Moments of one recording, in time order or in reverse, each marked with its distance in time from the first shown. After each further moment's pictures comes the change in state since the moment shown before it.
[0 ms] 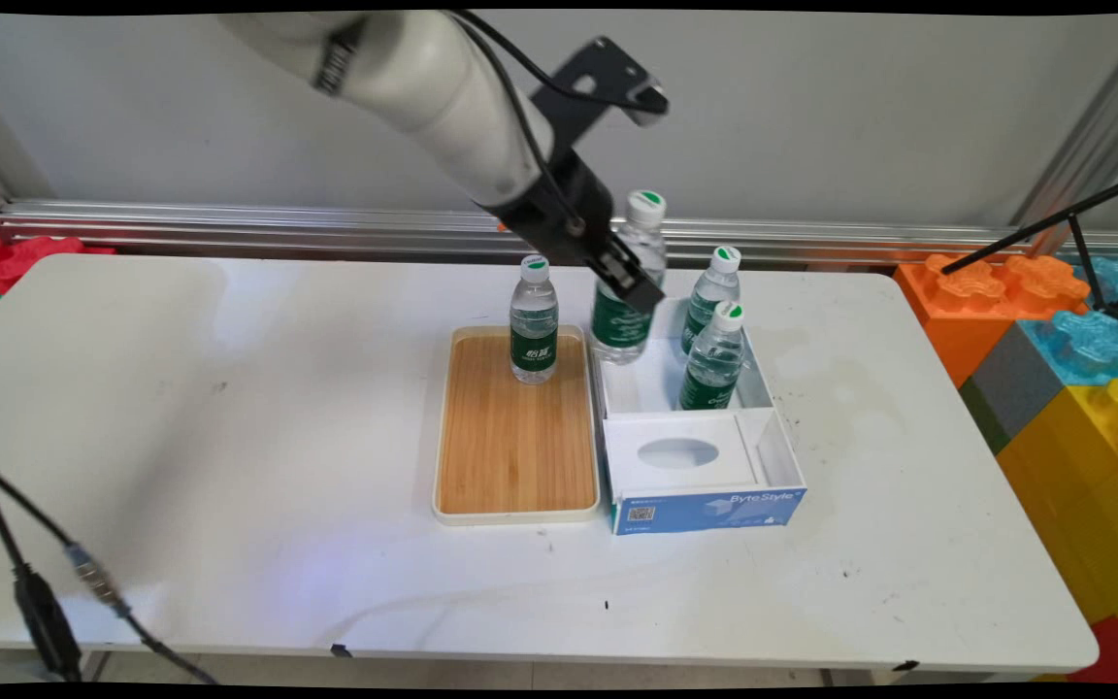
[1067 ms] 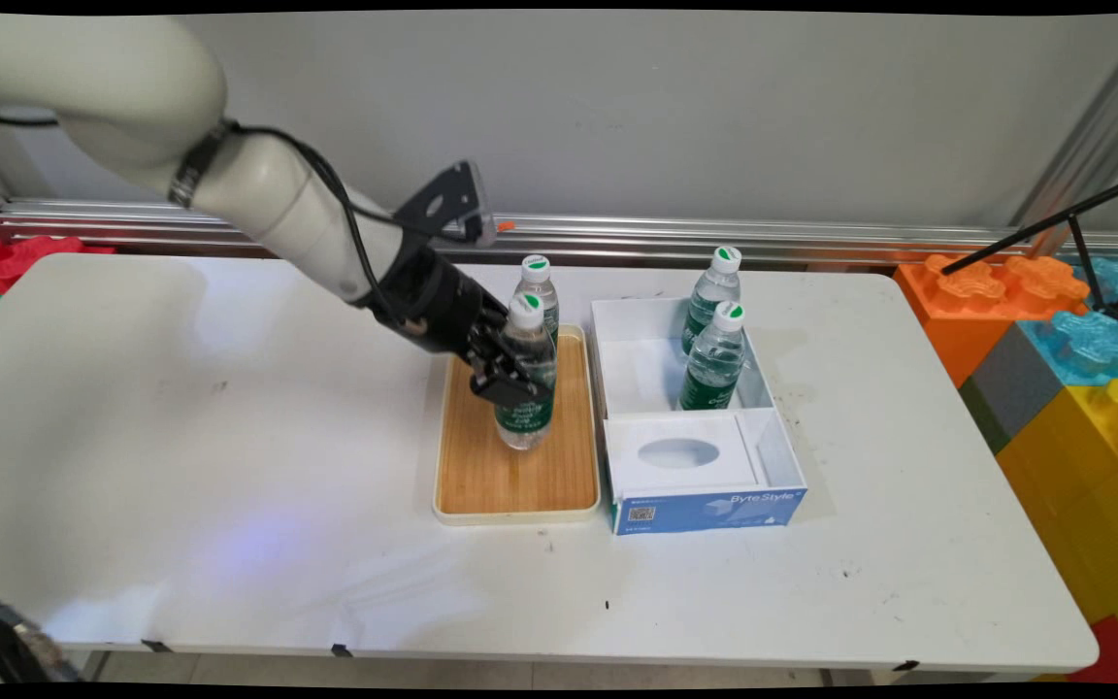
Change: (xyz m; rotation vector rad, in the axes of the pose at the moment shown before) arm -0.135 -0.041 0.011 -0.178 -0.002 0.122
